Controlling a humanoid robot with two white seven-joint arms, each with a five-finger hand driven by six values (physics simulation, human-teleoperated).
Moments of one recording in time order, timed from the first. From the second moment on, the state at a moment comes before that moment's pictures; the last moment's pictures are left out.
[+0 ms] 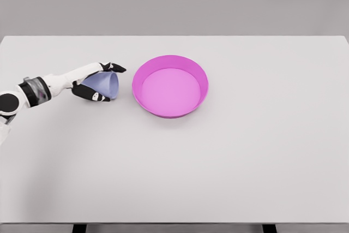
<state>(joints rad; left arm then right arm) -0.62 0.64 -0.67 -1.12 0.10 -0.37 -0.49 0.00 0.00 -0.13 0.05 -0.06 -0.07 0.10</state>
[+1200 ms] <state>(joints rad) -0.62 0.63 -0.60 -1.19 0.21 -0.49 -0.49 0.01 0.00 -0.13 0.05 -0.06 -0.07 0.10</state>
